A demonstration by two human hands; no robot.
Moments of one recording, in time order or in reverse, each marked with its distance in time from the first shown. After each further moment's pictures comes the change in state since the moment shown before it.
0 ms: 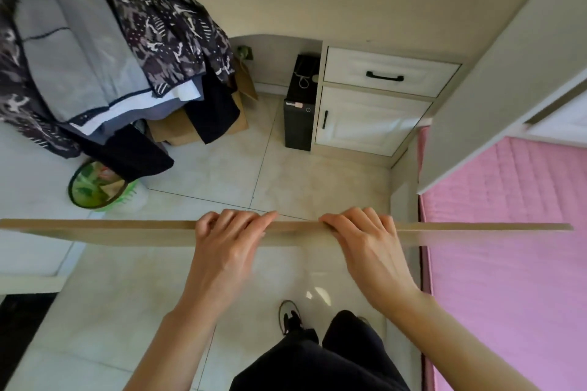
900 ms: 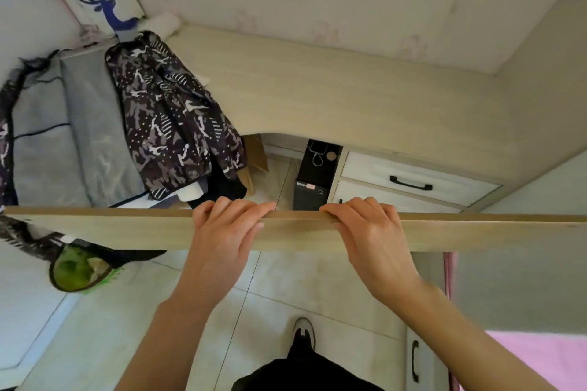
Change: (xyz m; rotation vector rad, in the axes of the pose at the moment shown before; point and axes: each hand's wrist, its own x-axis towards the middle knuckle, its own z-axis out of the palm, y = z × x) left_hand 0.296 -0.128 0.010 -0.032 0.066 -0.105; right_hand 0.331 0.067 -0.004 -0.004 0.098 -0.087
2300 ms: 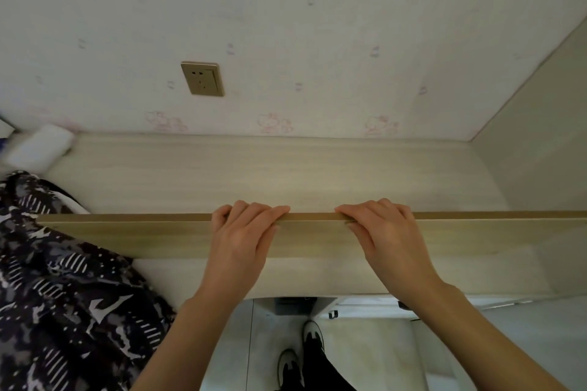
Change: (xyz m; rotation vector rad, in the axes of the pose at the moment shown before) left_hand 0.416 -0.096 0.117 -0.211 0.073 0.286; right_hand 0.338 0.166 0.036 -0.134 0.084 0.210
